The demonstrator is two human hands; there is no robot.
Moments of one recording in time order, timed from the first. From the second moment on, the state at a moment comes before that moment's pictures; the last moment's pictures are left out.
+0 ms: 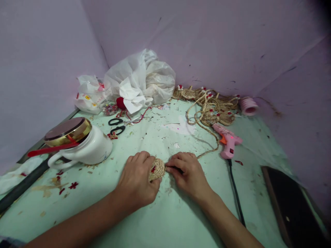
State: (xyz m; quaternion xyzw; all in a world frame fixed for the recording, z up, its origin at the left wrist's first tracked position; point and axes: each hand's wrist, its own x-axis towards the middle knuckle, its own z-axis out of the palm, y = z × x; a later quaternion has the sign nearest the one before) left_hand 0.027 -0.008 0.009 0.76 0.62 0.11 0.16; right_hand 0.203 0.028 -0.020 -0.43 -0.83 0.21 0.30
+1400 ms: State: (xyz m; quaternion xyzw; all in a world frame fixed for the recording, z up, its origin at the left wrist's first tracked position) left_hand 0.005 -0.006 0.039 0.84 0.50 0.04 0.19; right_hand 0.201 0.009 -0.002 -0.37 -0.89 0.15 0.21
